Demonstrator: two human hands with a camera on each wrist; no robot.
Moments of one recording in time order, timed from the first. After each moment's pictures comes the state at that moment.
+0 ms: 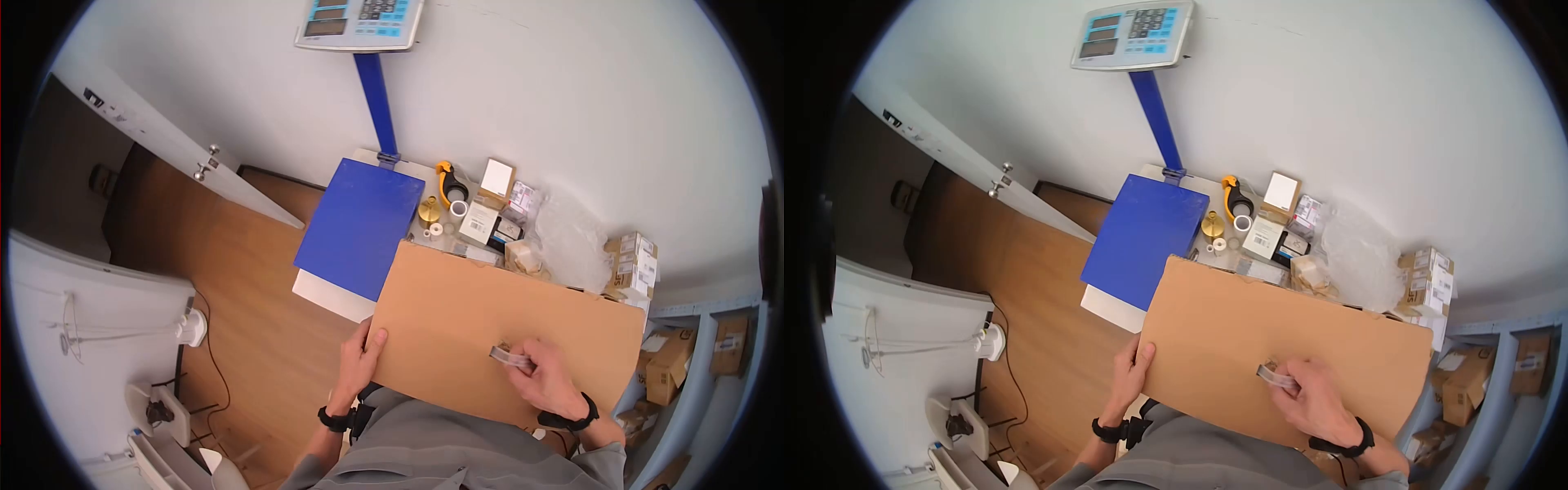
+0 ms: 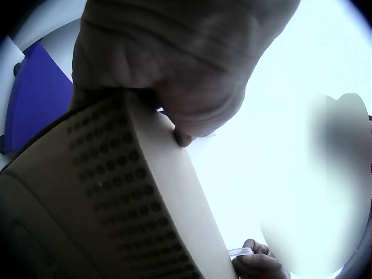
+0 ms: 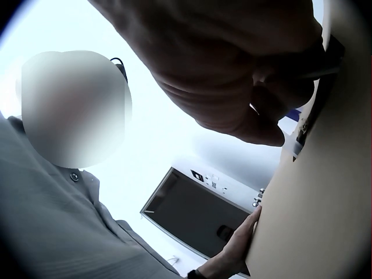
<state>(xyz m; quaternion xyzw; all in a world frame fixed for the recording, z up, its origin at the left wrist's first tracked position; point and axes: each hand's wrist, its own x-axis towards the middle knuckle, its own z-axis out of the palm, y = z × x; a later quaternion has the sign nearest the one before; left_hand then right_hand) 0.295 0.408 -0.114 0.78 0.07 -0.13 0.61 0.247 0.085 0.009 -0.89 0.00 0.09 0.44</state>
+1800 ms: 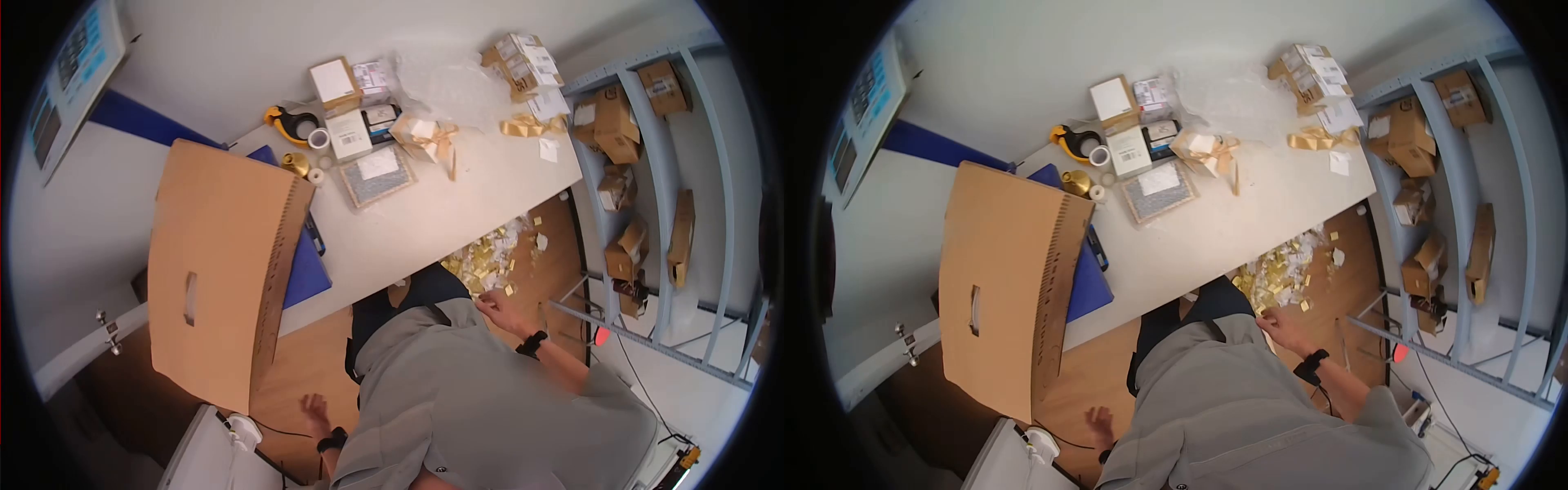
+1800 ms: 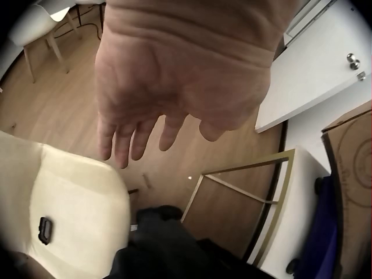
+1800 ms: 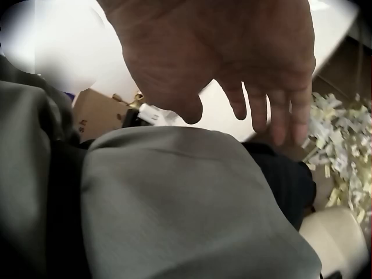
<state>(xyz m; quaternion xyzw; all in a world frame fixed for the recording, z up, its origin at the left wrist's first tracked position) 0.235 0.818 -0.352 0.62 0.39 -0.30 0.61 0.063 0.213 -0.197 -0.75 0.46 0.20 0.43</state>
